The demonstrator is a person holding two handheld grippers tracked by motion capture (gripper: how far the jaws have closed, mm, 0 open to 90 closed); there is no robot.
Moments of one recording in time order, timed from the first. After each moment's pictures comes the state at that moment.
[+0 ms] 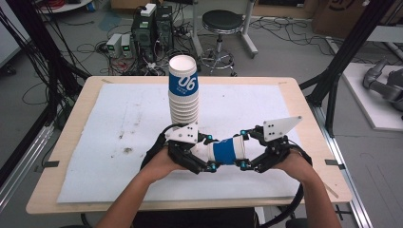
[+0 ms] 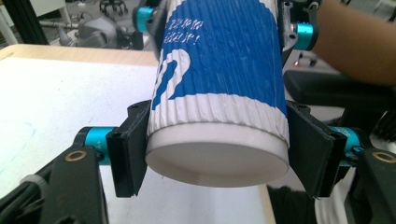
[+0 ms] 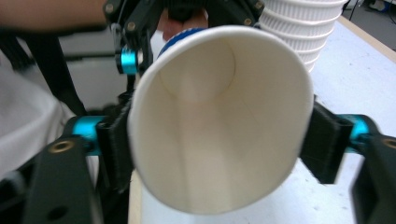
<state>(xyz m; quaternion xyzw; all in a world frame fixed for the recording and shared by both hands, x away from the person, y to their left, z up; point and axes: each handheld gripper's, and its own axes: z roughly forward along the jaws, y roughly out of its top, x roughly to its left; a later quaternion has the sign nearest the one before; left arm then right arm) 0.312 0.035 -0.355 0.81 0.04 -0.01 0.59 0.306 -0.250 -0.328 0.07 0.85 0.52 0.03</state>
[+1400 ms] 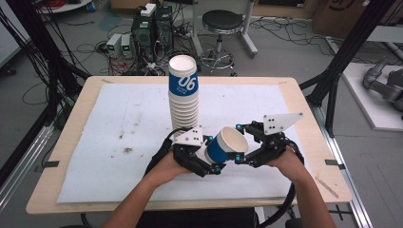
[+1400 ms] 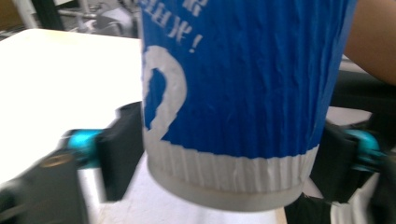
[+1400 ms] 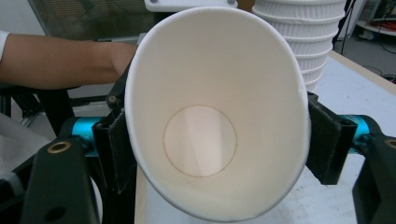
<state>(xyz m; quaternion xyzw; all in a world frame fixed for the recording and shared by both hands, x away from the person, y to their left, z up) 0.308 0.023 -0.370 0.82 0.06 0.02 0.57 0.308 -0.239 -0.320 0.08 0.82 0.57 0.02</state>
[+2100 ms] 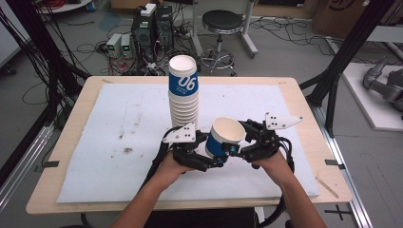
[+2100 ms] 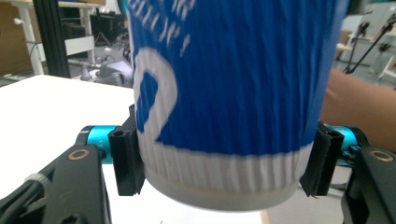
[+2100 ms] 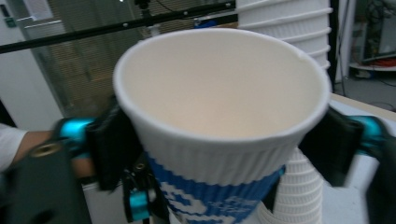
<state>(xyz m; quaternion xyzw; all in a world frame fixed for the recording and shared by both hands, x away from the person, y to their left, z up) 0.309 0.026 -0.373 0.74 0.09 0.01 0.67 0.310 -0.226 -0.333 0.13 0.72 0.69 -0.01</state>
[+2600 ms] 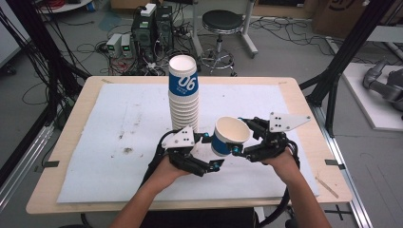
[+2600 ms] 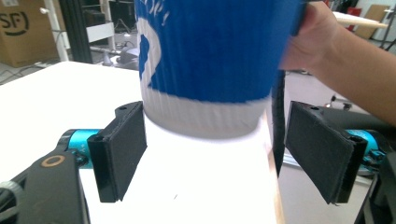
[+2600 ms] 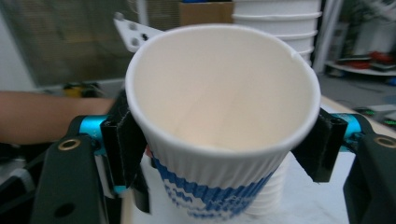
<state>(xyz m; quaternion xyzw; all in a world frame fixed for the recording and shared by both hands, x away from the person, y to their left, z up) 0.298 0.039 -0.371 0.76 0.11 0.05 0.63 0.305 -0.239 -0.319 0.11 0.76 0.64 0.06</state>
